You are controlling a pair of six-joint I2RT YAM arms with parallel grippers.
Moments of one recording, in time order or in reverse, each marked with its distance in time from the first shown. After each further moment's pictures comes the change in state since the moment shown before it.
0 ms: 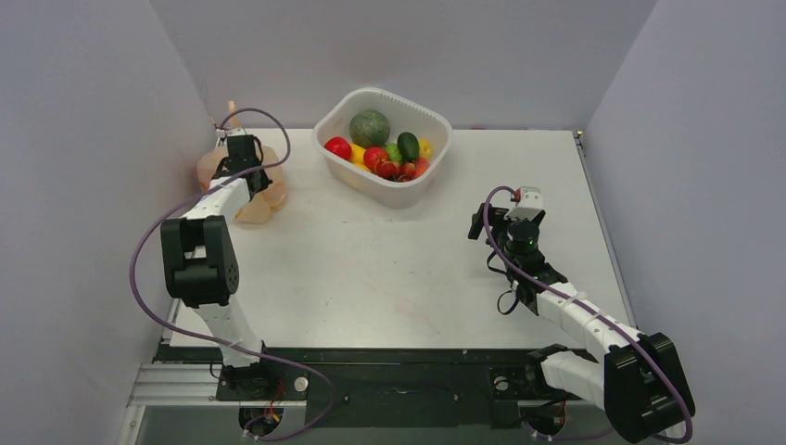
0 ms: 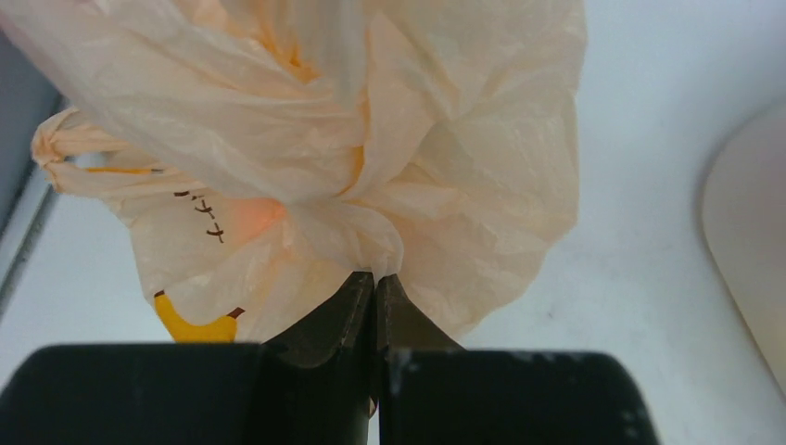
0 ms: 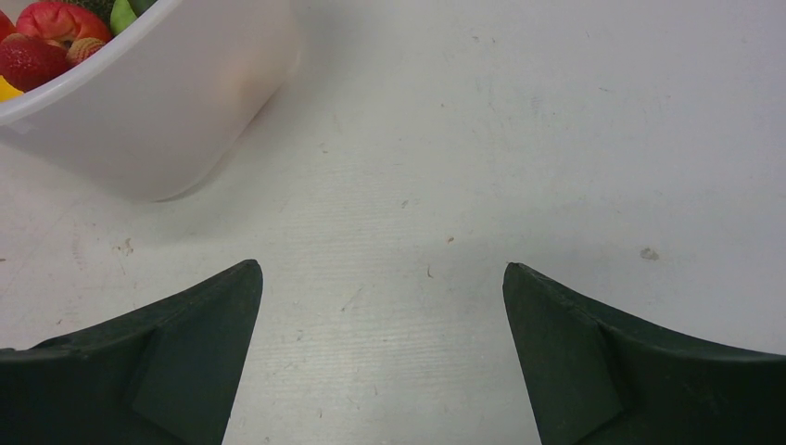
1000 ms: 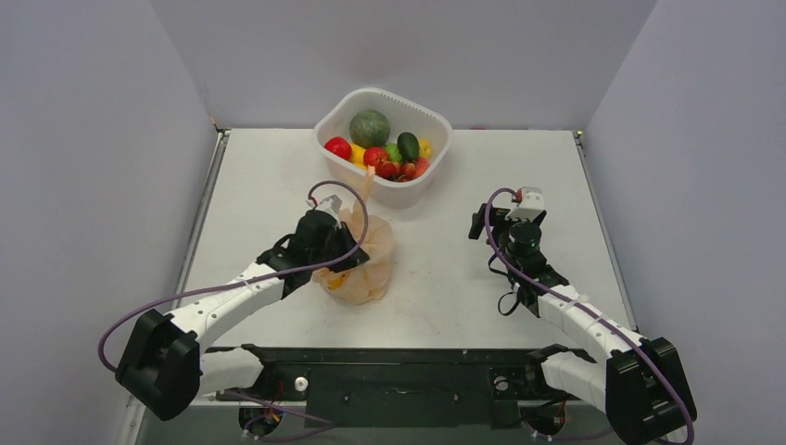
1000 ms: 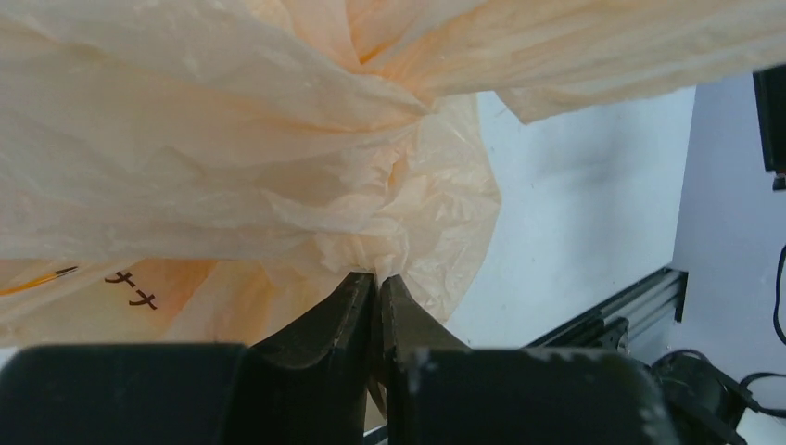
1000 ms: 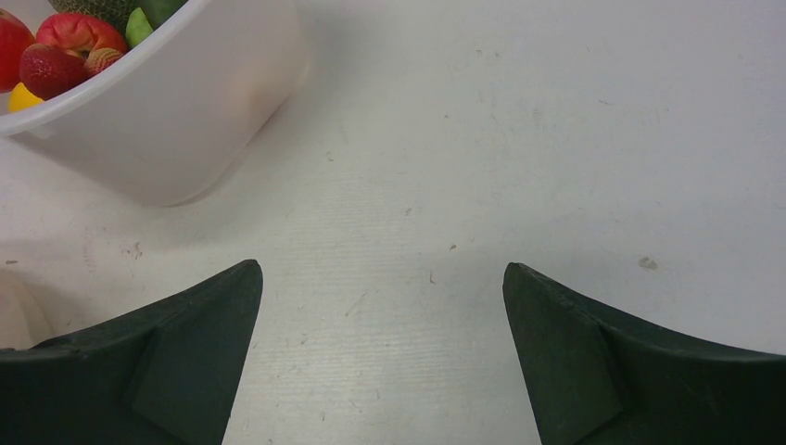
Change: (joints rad) left arm -0.657 -0.698 -0.681 0.035 0.327 -0.482; right arm 0.000 -0.024 -0.010 0.015 -0.006 -0.011
